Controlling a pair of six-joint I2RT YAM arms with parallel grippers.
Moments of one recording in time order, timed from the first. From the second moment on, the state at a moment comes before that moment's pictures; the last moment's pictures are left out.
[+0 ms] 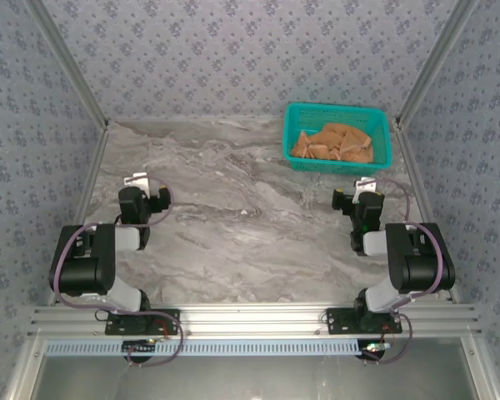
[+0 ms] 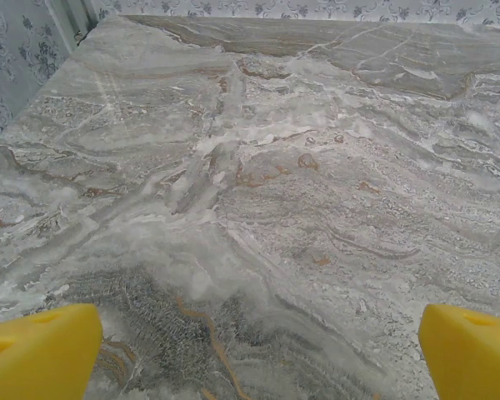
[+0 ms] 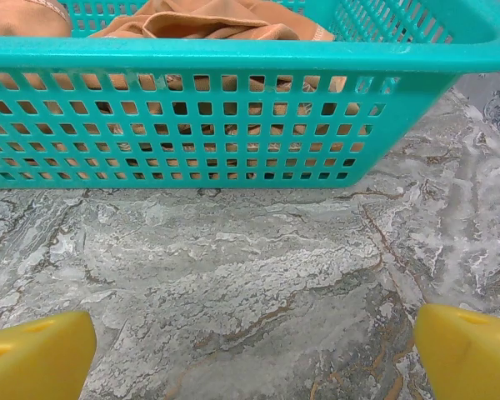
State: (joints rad) left arm 0.02 1.53 0.42 0.70 -0.07 -0.04; right arm 0.00 1.54 0.34 0.81 0.15 0.01
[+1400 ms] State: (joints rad) left arm -0.23 1.26 0.81 0.04 0.05 -0.39; right arm 0.17 1.53 1.19 -0.01 0.31 0.19
